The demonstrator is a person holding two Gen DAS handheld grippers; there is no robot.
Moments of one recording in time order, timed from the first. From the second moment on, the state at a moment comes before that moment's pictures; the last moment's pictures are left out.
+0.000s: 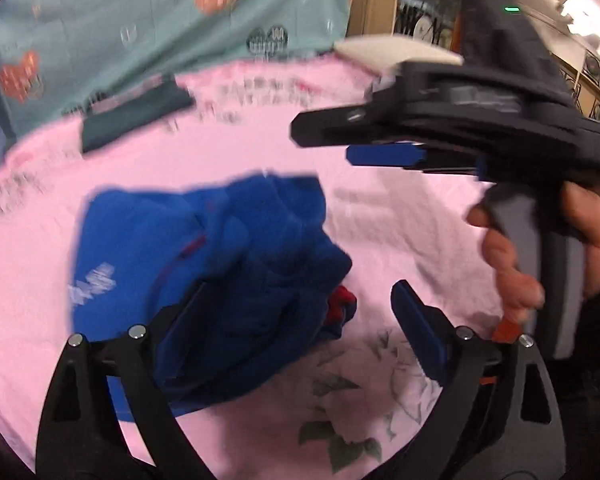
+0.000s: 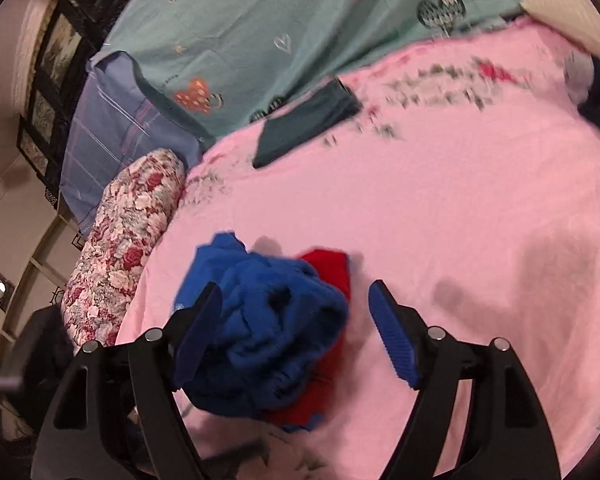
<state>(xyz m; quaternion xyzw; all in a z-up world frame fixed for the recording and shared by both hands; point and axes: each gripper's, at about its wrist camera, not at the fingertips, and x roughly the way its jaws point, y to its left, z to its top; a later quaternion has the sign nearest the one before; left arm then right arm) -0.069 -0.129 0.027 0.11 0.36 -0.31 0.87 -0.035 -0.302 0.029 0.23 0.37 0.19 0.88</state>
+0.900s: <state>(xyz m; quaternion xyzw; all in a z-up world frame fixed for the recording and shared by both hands) 0.031 0.047 -0.026 -0.14 0.50 -0.22 0.83 -0.026 -0.293 -0.026 0.24 0.48 0.20 0.82</state>
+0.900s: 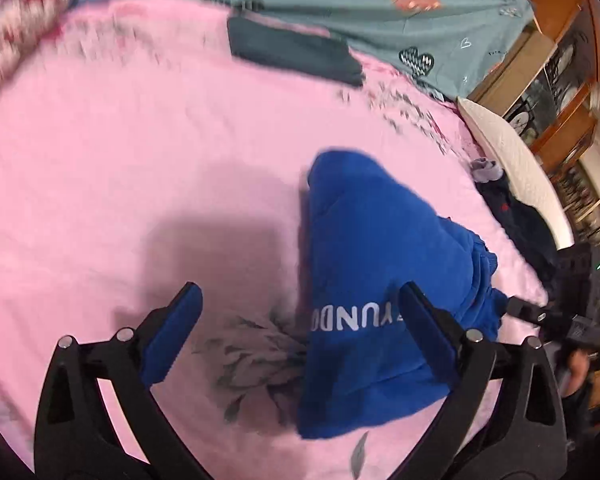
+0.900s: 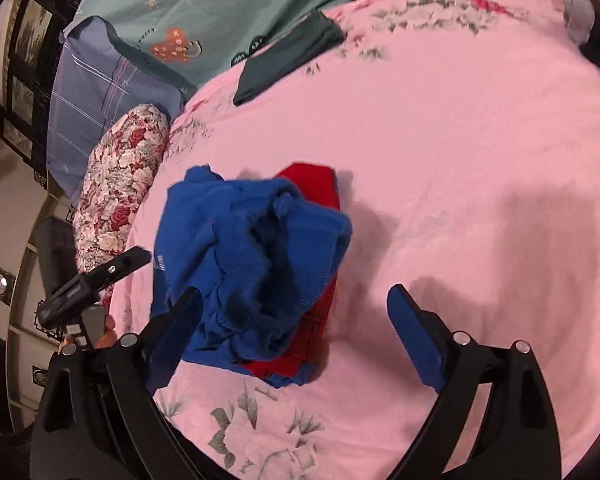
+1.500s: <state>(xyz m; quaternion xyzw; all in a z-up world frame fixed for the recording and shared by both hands) 0.017 -0.014 -0.028 -0.14 0.48 -0.26 0.82 -0.030 -0.244 -0.017 0.17 0.44 0.25 0.84</state>
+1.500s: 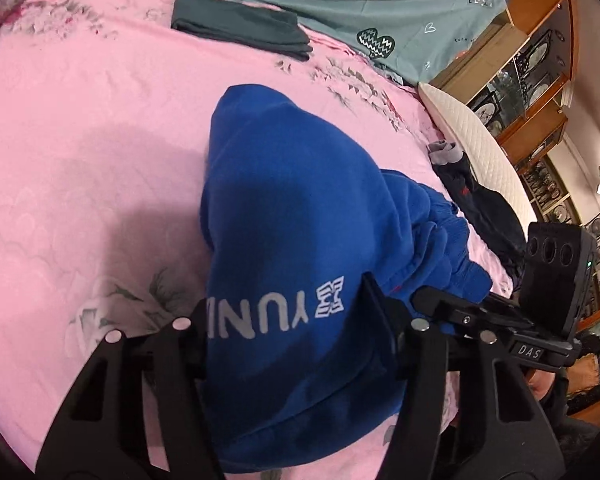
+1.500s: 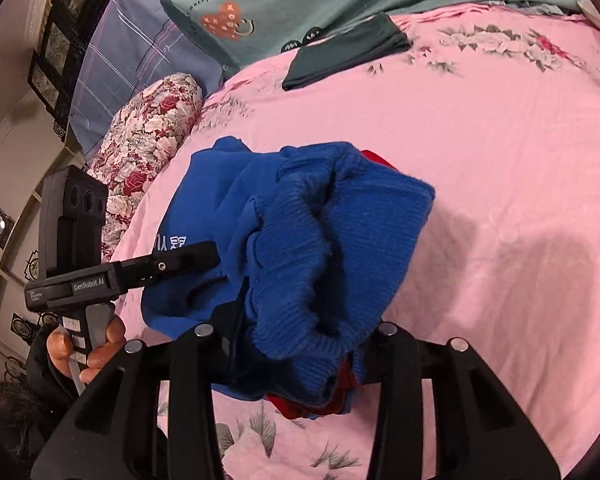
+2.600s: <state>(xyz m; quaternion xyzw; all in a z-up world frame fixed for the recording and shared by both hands) 0.357 -0.014 0.070 -0.14 0.39 -0.18 0.89 0.300 -0.214 0.104 0.07 0.33 0.20 0.92</state>
